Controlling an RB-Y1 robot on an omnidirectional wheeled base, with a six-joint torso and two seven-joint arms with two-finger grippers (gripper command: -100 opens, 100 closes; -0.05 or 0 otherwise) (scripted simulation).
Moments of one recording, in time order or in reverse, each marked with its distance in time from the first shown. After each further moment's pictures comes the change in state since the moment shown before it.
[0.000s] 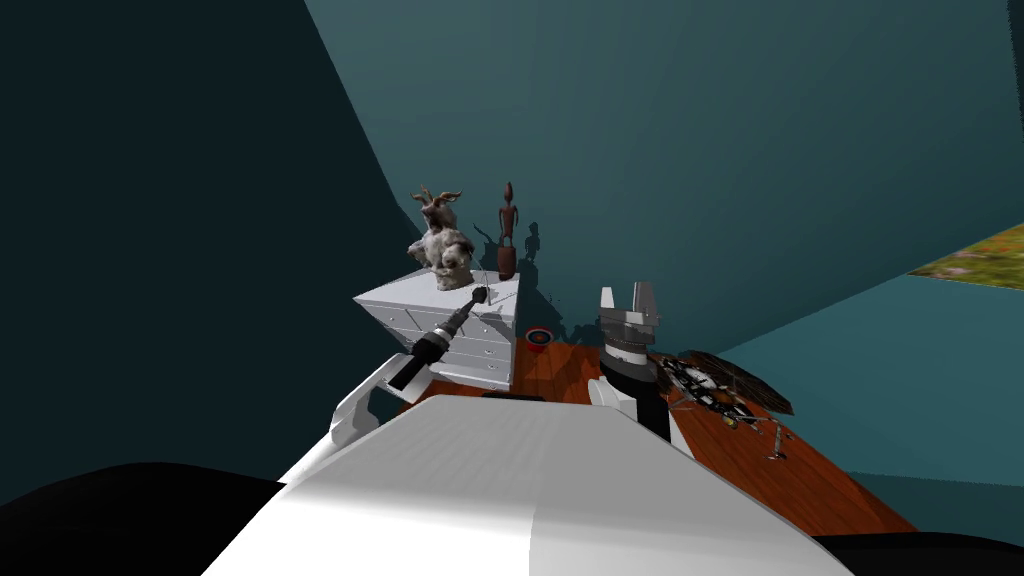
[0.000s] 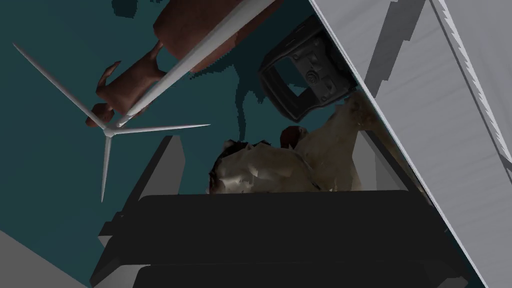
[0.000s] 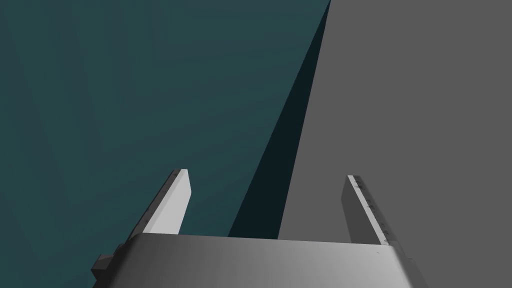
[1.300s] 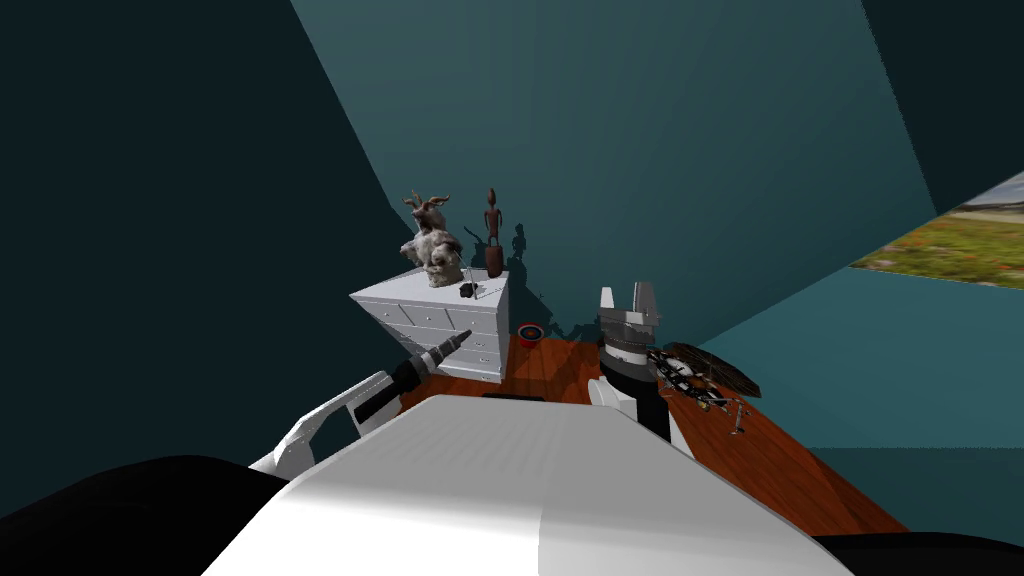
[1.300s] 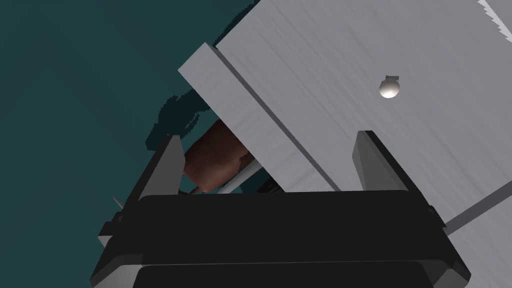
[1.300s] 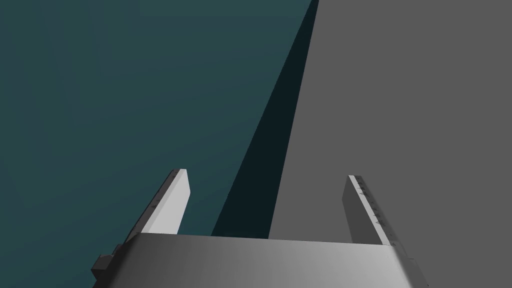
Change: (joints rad) left arm 0.150 0.340 -0.078 0.186 0.035 -0.315 0.098; right arm 0.000 0.000 0.000 0.000 0.000 0.000 0.000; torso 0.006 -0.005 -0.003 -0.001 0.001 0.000
